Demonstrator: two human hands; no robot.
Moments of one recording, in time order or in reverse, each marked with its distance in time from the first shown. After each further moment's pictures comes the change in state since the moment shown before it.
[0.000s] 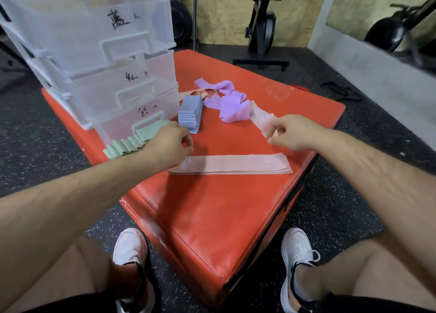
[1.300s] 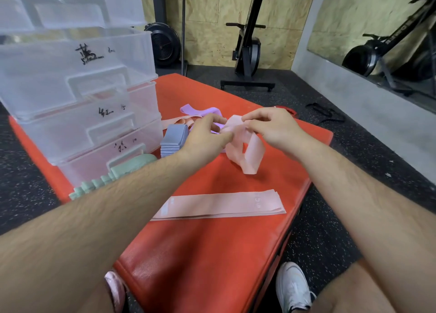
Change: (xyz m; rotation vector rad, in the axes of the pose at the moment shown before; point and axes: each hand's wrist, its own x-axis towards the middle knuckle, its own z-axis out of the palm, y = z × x) left_hand 0.094 0.099 0.000 -0.831 0.078 -0.183; right_hand 0.048 -0.038 -0.040 0.690 0.321 -0.018
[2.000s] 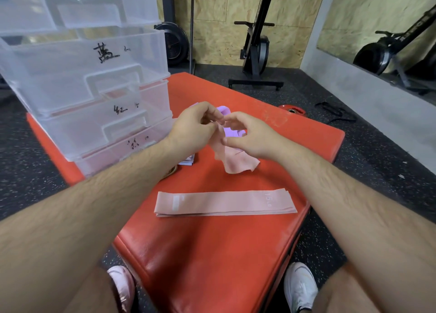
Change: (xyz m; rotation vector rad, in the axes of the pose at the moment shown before) left_hand 0.006 -0.005 -0.049 0.107 0.005 0.164; right_hand 0.001 -0.009 0.052 -0.151 -0.291 -0.109
